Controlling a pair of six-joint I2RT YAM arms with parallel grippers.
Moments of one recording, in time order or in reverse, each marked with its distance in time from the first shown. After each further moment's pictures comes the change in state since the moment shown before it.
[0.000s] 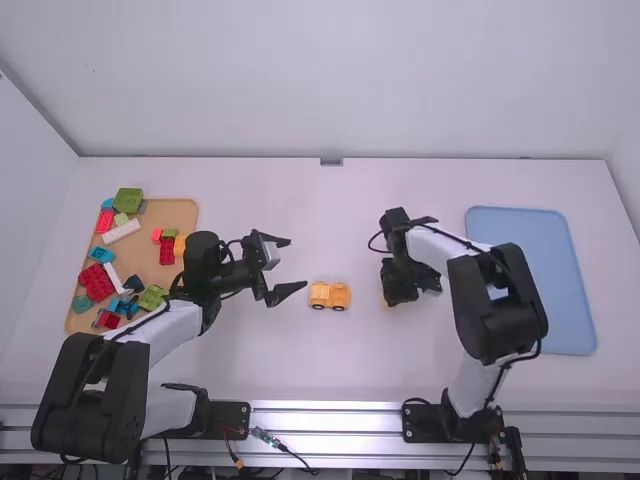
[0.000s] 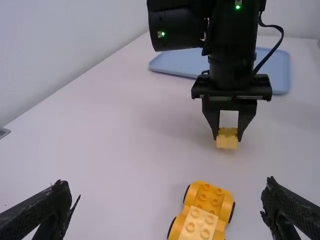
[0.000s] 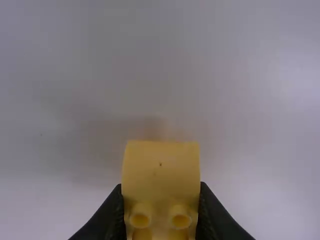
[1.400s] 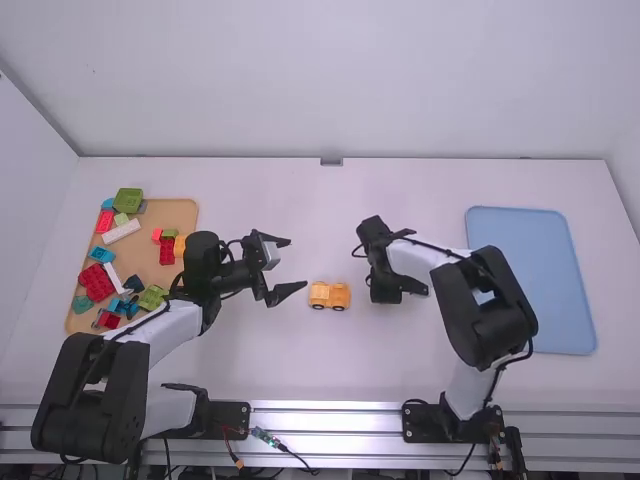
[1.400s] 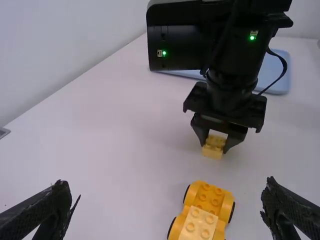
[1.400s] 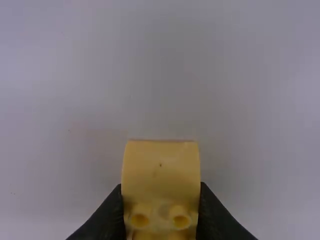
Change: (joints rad) left arm 0.000 0.000 0.000 0.000 0.000 0.000; right arm 0.121 0.000 -0.058 0.184 0.179 0.229
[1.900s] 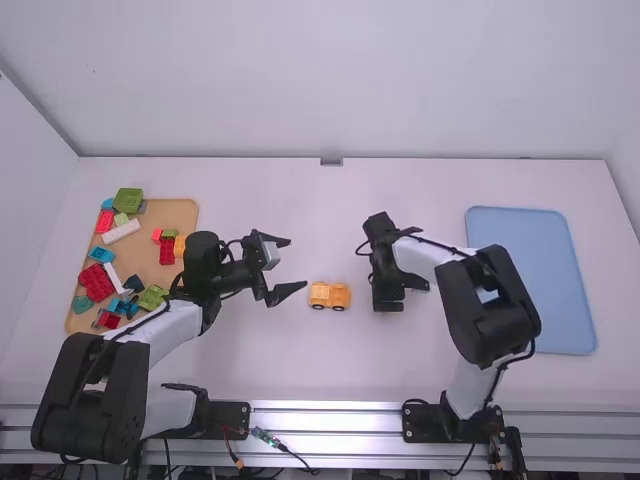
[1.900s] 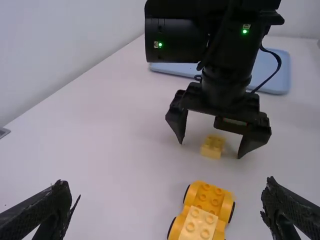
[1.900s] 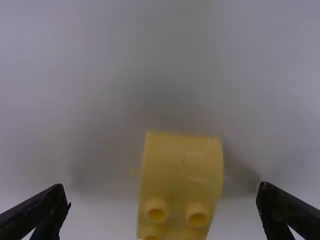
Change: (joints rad) left arm 0.000 0.000 0.000 0.000 0.000 0.000; right arm -0.041 0.000 0.000 0.025 -0.078 -0.124
